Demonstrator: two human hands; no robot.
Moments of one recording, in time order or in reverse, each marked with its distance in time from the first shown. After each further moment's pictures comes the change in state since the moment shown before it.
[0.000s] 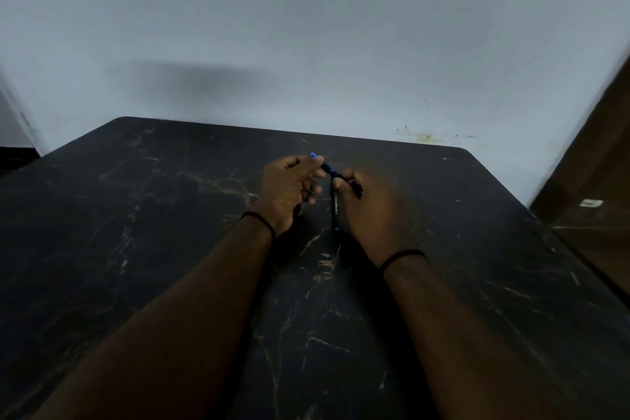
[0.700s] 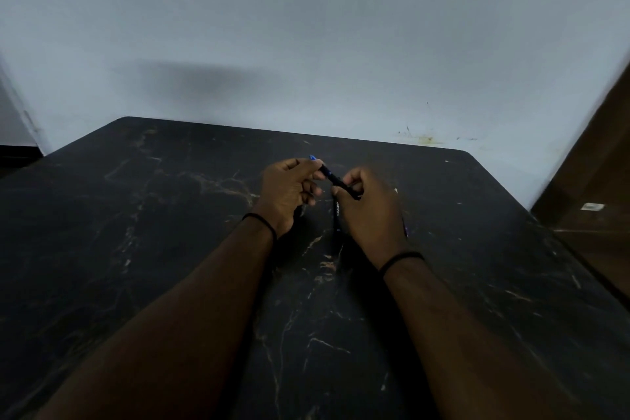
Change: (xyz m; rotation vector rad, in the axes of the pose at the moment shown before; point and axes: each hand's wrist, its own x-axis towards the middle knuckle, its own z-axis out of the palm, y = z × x) left_hand -0.002 0.002 0.000 -0.037 0.021 -0.014; right_hand -0.005 -0.020 -0.014 0.092 -0.076 0.137
